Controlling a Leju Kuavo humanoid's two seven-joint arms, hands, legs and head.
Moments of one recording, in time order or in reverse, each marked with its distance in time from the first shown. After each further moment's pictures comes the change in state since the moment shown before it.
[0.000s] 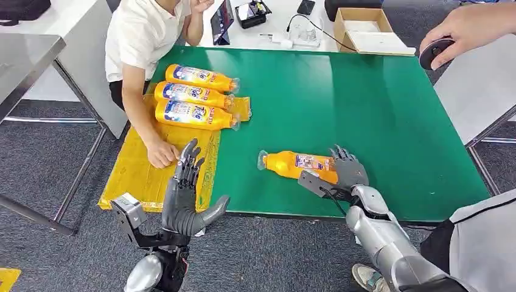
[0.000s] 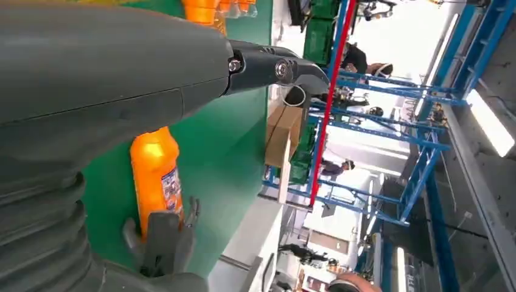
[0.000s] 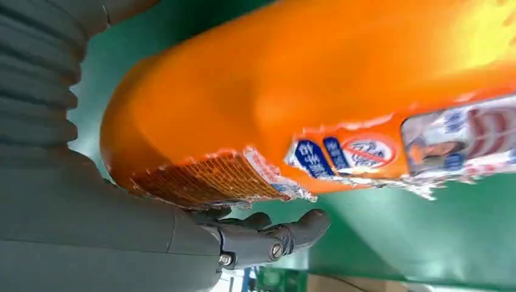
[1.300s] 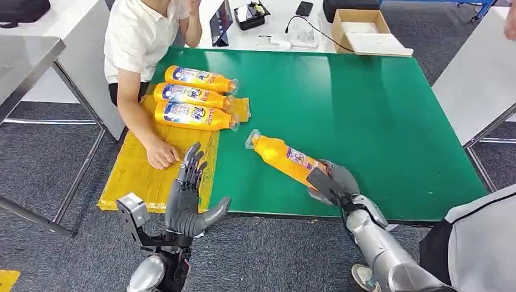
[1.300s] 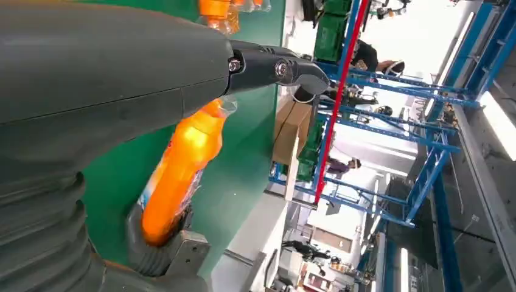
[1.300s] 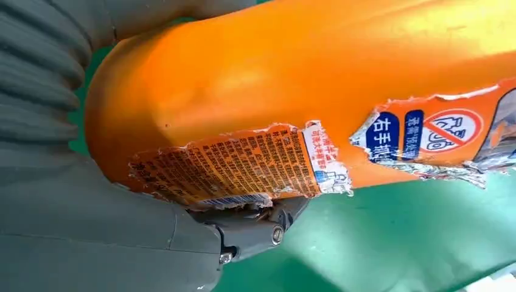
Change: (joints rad) left arm 0.002 -0.002 -0.003 0.033 0.034 -0.002 -0.009; right arm 0.059 0.048 -0.148 0.013 -0.380 0.104 -0.342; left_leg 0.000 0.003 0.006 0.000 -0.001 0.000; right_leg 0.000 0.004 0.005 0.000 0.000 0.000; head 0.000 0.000
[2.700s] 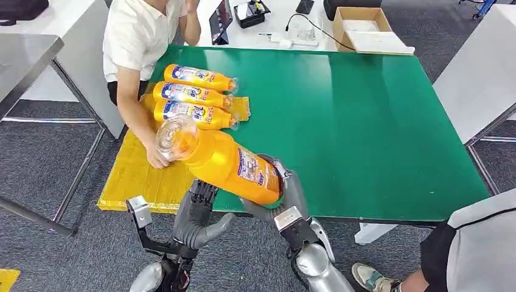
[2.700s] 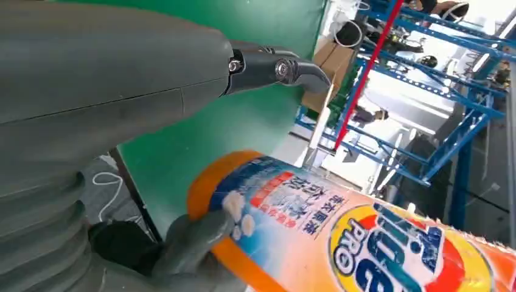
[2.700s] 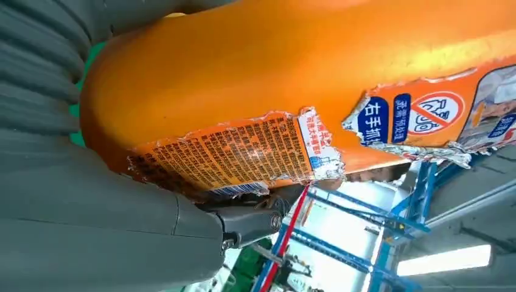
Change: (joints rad) left arm 0.028 0.014 -0.005 0.049 0.184 -0.196 0.047; right arm 0.395 0.163 0.265 -0.834 -0.349 -0.103 -0.235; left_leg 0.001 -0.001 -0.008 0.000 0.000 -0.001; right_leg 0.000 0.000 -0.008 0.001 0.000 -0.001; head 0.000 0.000
